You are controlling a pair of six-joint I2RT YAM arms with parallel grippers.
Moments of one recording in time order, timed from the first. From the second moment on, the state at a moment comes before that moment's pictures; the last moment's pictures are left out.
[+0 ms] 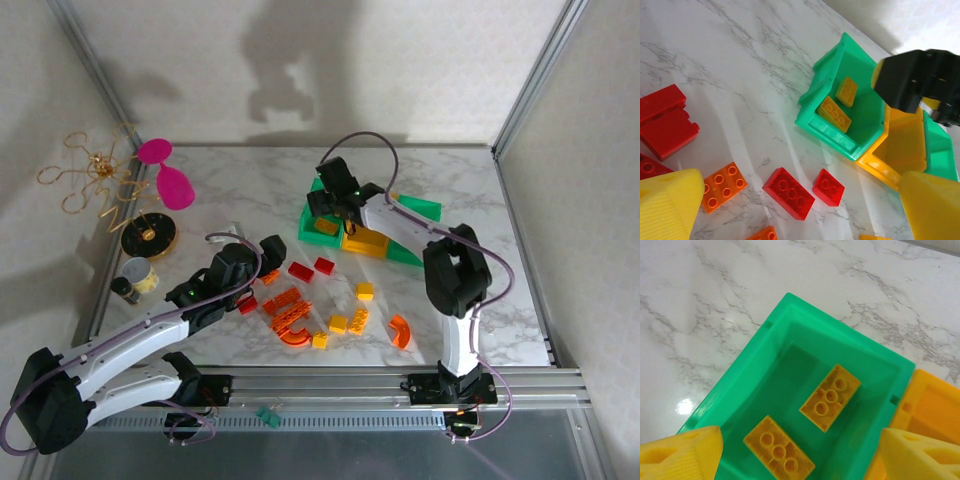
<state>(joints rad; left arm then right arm) -0.69 0.98 0.60 -0.15 -0.38 -0.94 0.66 1.93 1.55 -0.44 0.24 0.20</state>
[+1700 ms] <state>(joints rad) -0.95 1.00 0.54 -0.16 -0.41 -1.07 0.81 1.48 0.70 -0.34 0.16 0.62</state>
